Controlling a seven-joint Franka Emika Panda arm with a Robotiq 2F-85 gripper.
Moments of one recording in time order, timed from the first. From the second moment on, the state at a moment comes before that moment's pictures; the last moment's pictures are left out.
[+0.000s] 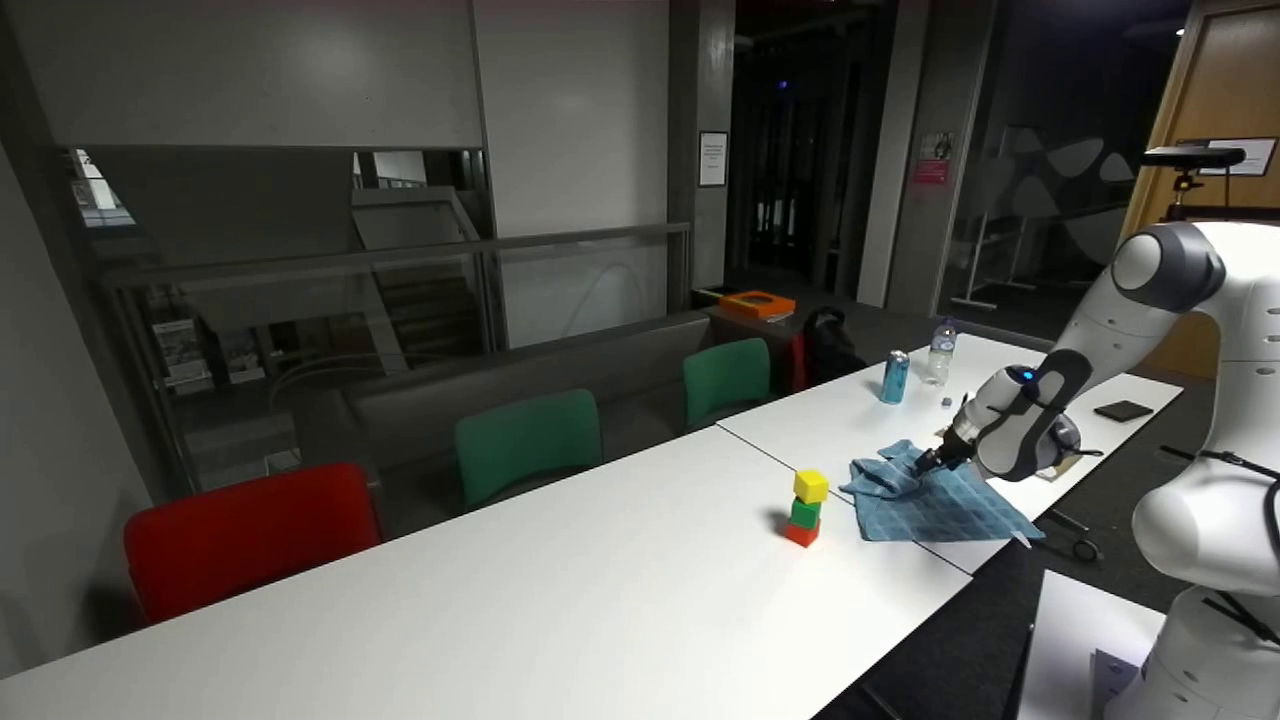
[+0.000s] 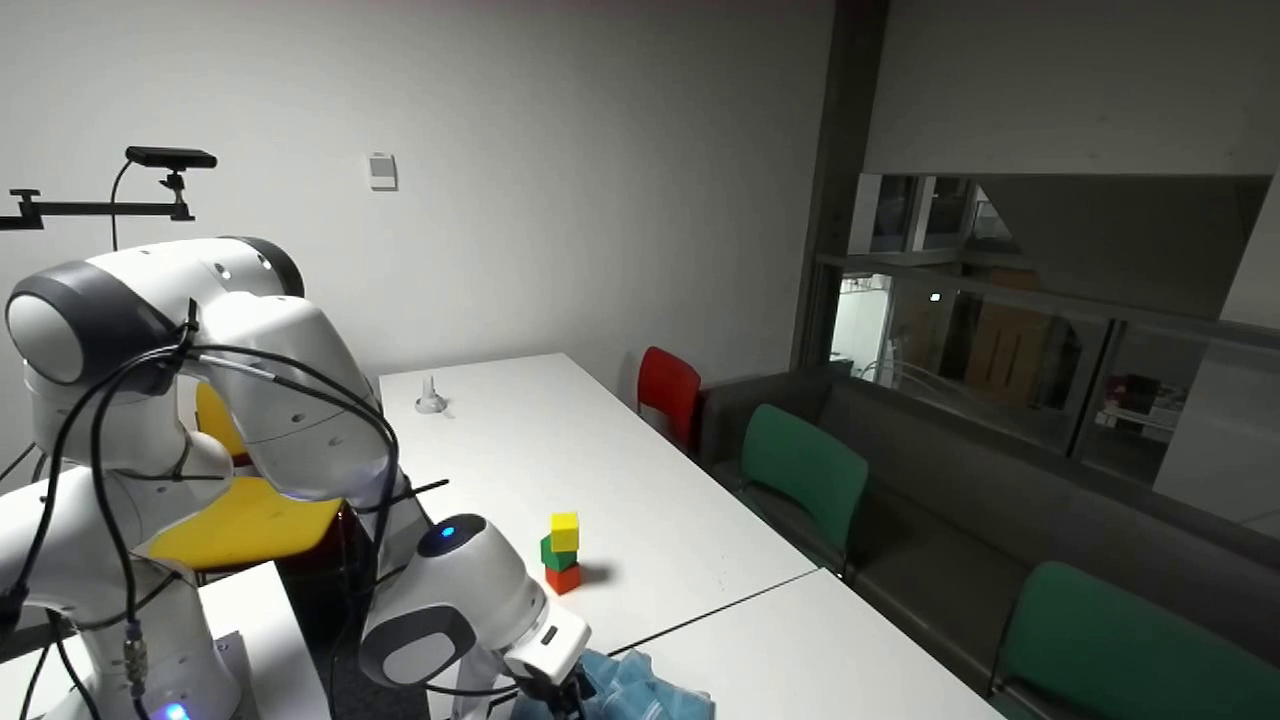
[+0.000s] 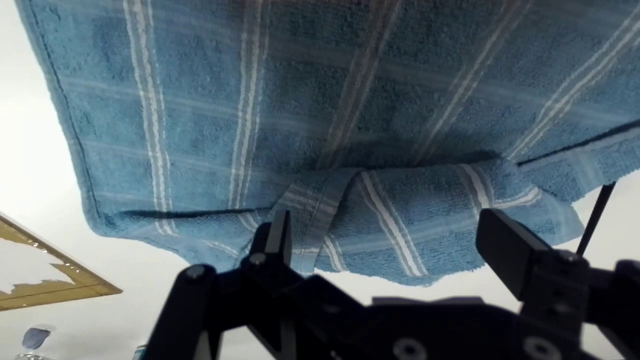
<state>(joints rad) -1.10 0.40 0.15 -2.46 -0.53 3.34 0.13</state>
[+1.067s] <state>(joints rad) -0.82 0.35 -0.07 -2.41 -0.33 3.24 0.19</state>
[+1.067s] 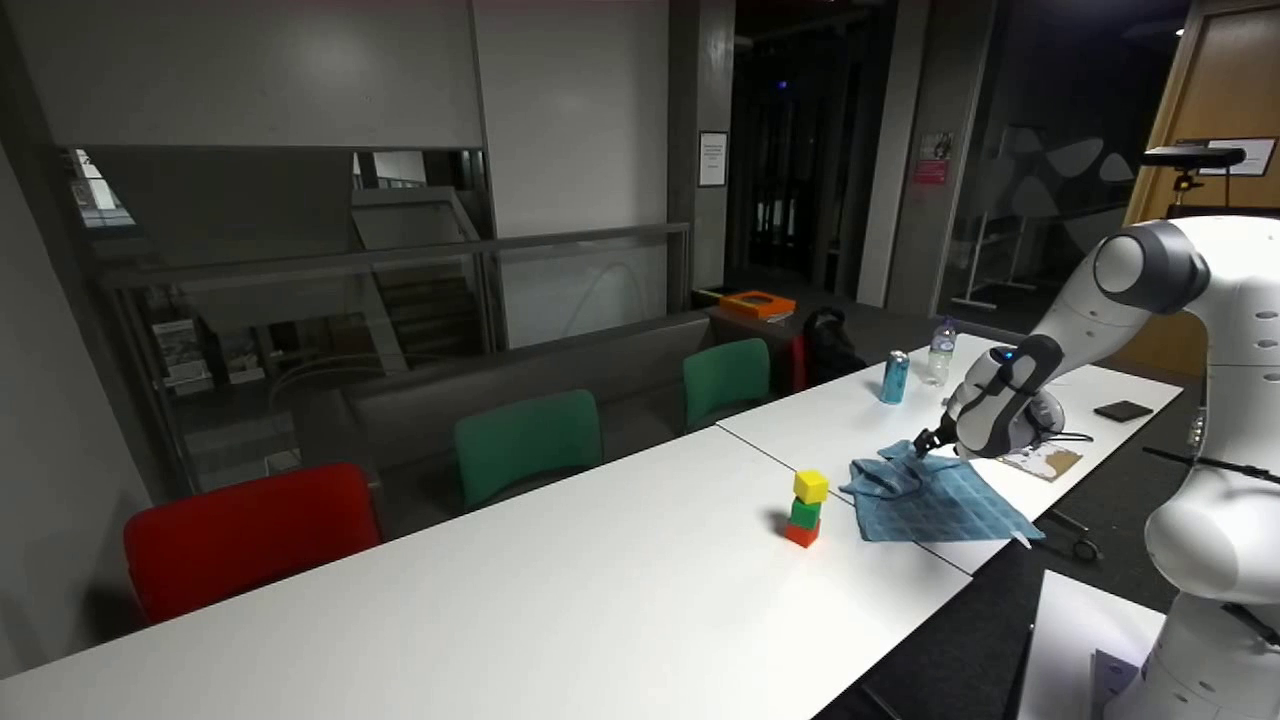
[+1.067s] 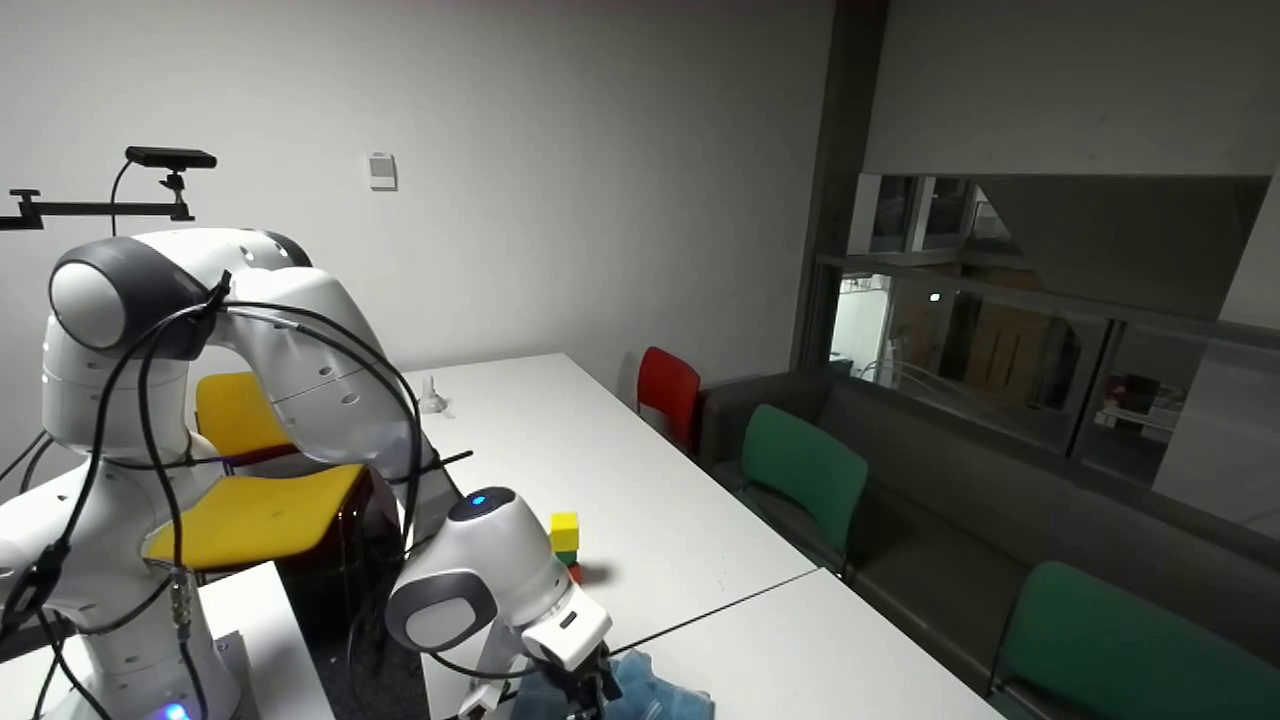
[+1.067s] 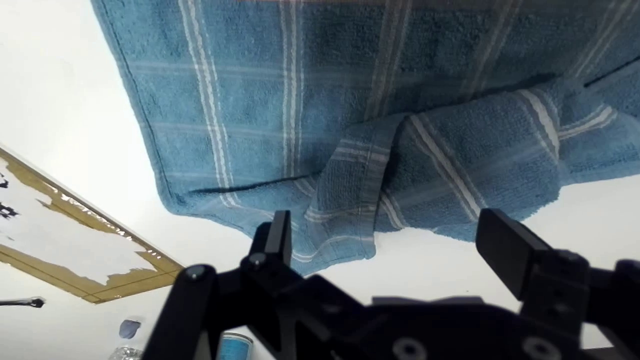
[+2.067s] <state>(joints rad) -0.66 0.41 -0.14 -2.36 -0.08 3.20 0.10</state>
